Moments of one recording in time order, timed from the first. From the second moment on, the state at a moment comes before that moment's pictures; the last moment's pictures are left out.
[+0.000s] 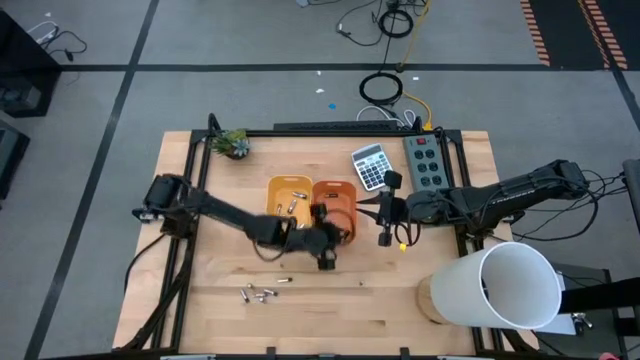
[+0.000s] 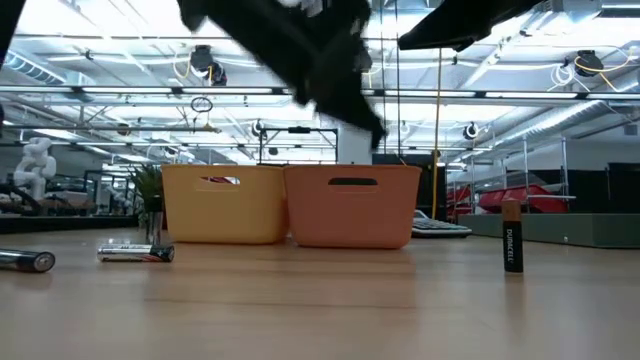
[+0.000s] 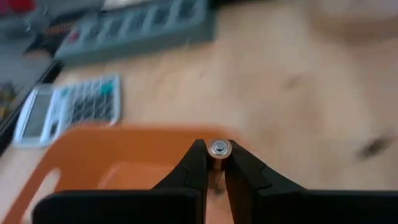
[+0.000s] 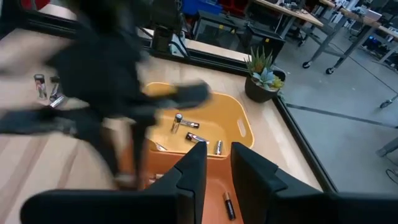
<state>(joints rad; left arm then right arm) -0.23 1.86 1.19 0.04 -0.44 0.01 0.20 1.12 0.77 -0.02 0.42 -0.13</state>
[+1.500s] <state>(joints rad) -0.19 1.88 1.08 0.33 0.17 0.13 0.21 1.12 0.77 0.00 0.50 -0.17</state>
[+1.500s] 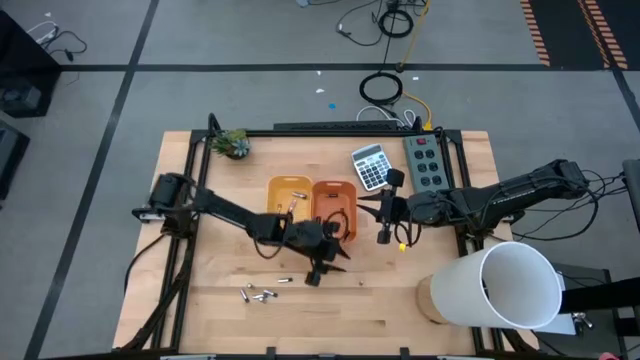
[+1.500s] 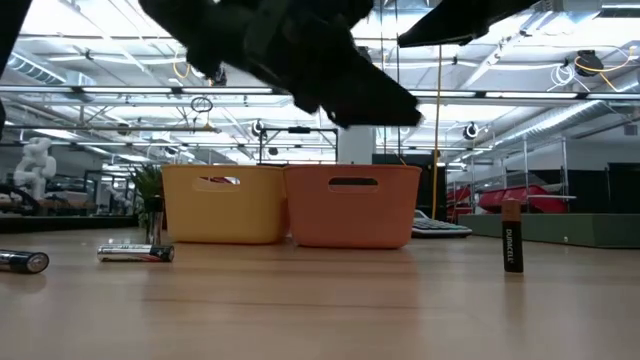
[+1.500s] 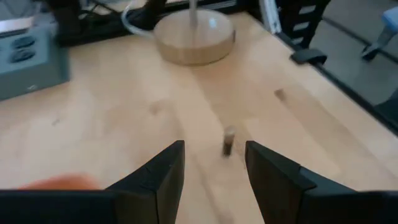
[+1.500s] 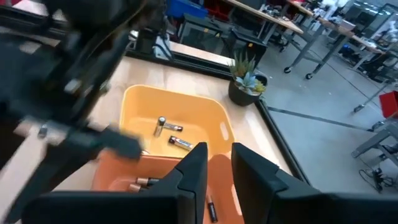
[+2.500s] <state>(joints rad) -0.46 1.70 1.08 -0.58 -0.24 -0.29 0.27 1.12 0.77 -0.08 0.53 -0.09</state>
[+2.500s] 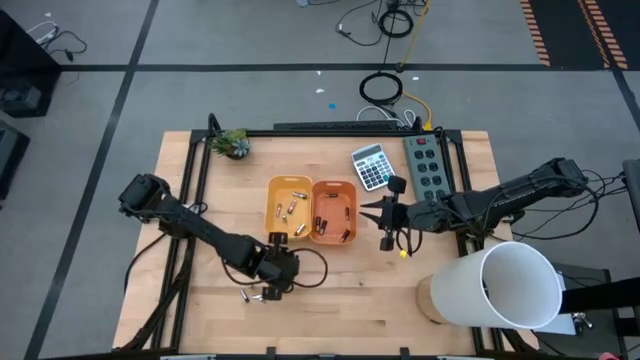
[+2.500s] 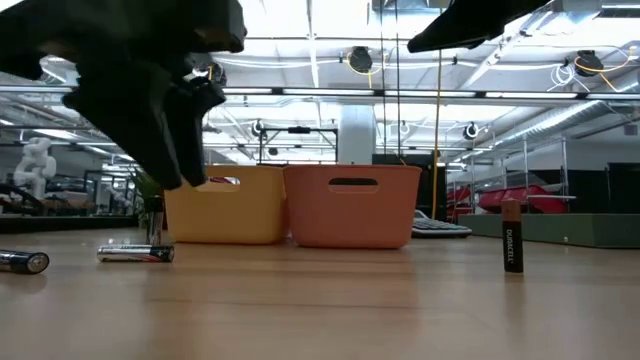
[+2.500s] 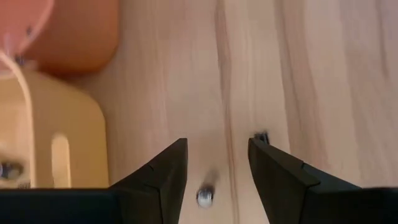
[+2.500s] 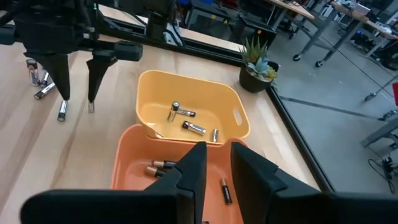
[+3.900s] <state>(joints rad) -0.35 1.33 0.84 -0.43 -0.43 -0.33 0.27 1.12 0.77 -0.03 0.53 -0.14</state>
